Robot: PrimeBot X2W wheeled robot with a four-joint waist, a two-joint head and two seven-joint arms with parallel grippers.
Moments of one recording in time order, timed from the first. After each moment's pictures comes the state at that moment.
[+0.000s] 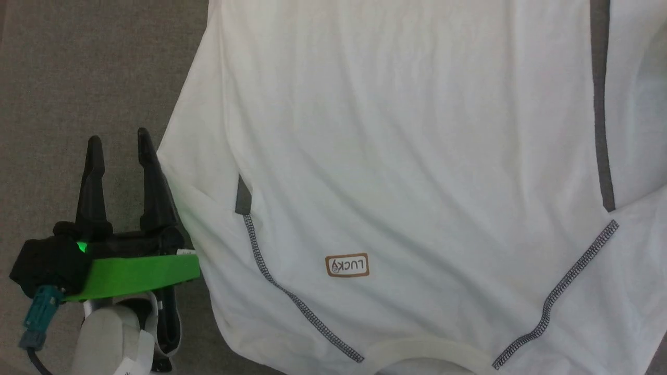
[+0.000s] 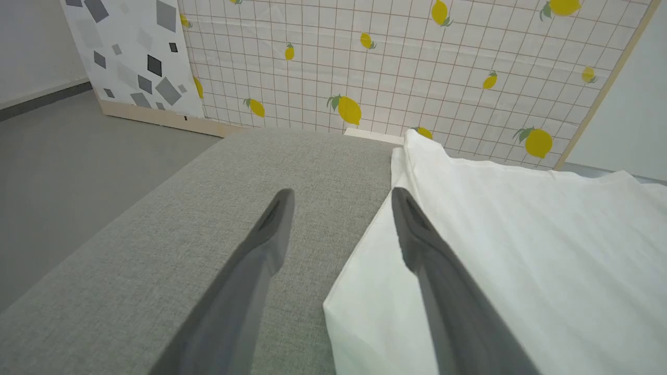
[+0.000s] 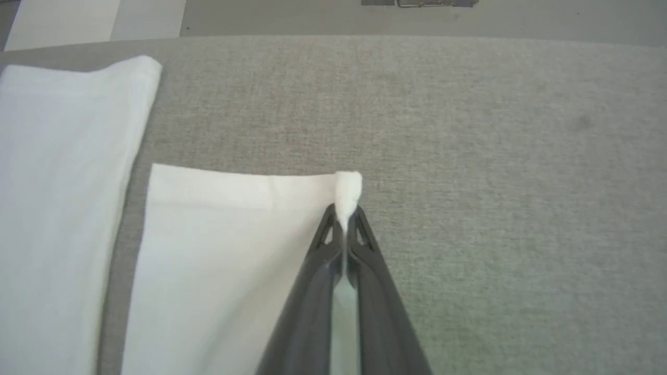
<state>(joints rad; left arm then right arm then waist) -0.15 0.09 0.03 -0.21 -0.28 0.03 -0.26 -1.02 -0.36 -0.20 0.58 0.17 0.13 0.72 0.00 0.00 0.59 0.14</state>
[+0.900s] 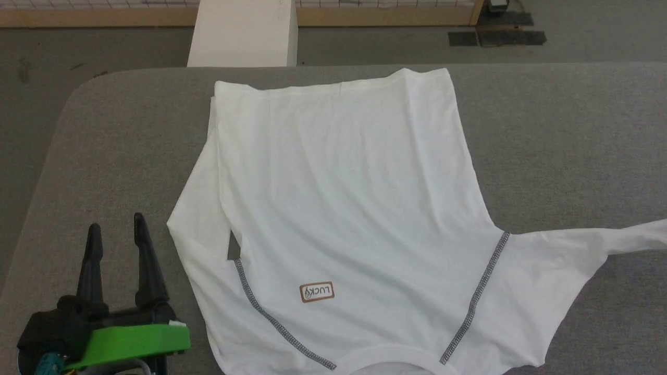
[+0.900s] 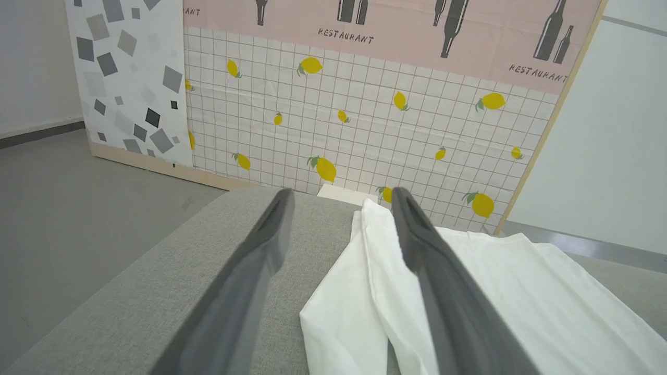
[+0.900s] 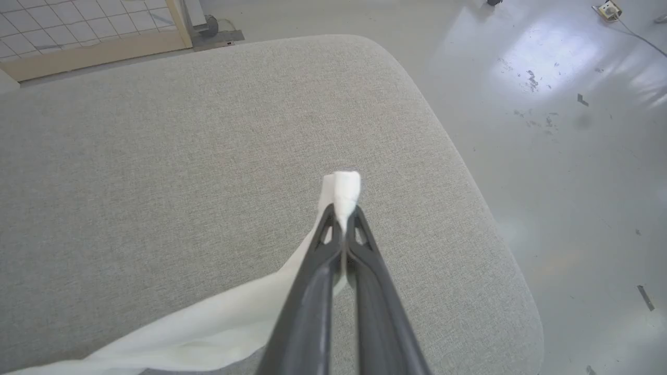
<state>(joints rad) 0.07 0.06 0.09 -0.21 -0.27 0.01 -0.26 -0.45 -0.50 -0.49 0.33 0.15 0.13 0.74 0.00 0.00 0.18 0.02</state>
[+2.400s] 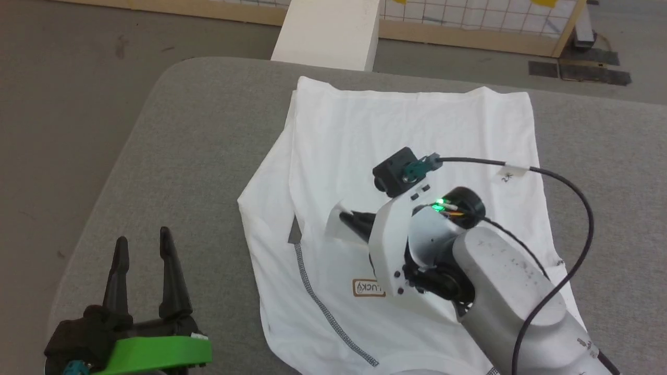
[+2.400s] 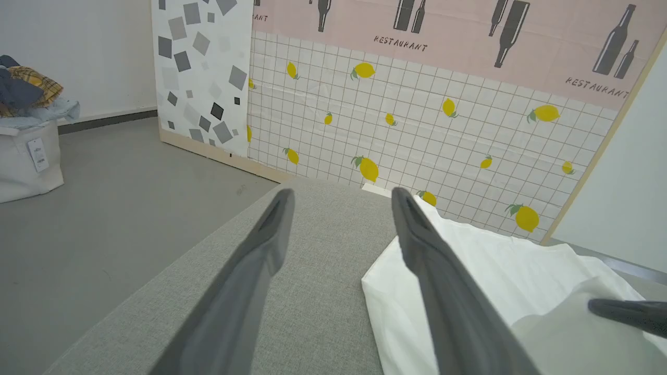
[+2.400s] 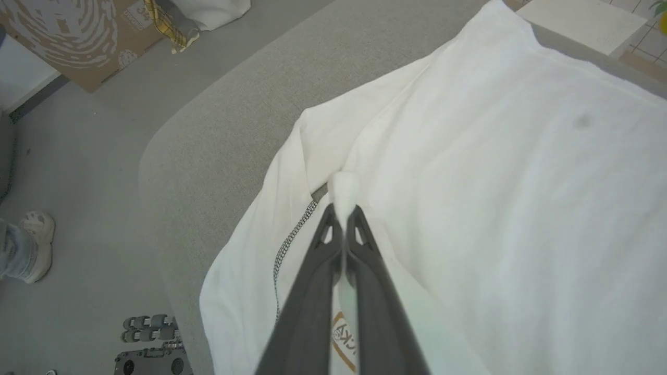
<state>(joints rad) 0.13 0.05 0.02 -0.22 -0.29 0.04 -0.26 -0.59 -0.08 0.58 0.35 0.54 0.13 0.55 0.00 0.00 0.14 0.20</state>
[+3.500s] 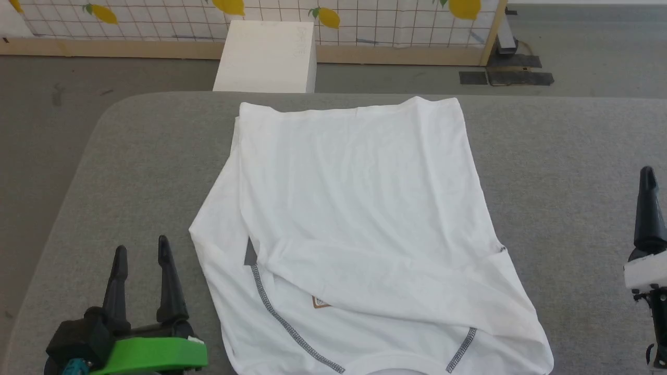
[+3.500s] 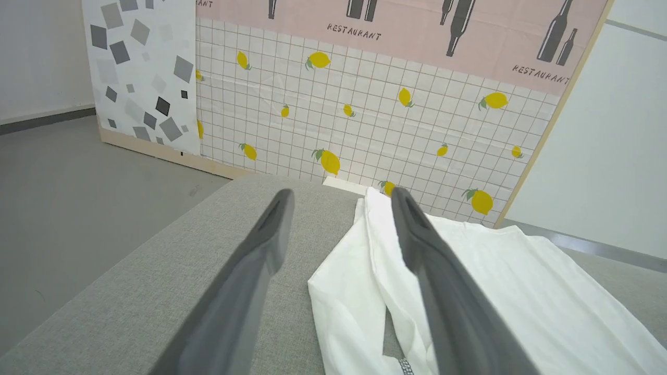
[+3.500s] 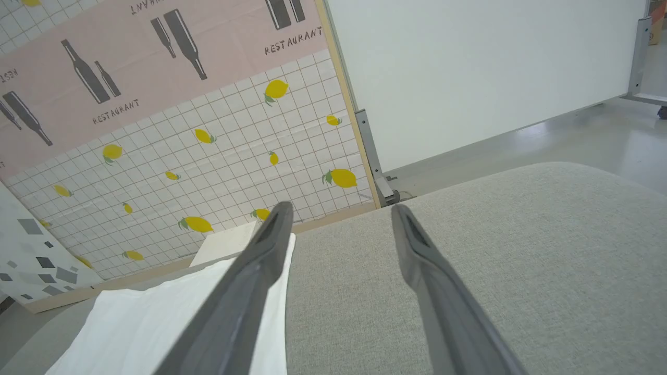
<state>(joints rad) 0.13 0.07 0.02 -0.17 -0.30 0.05 -0.25 -0.14 -0.06 -0.37 -0.04 0.36 0.13 0.10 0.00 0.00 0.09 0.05</state>
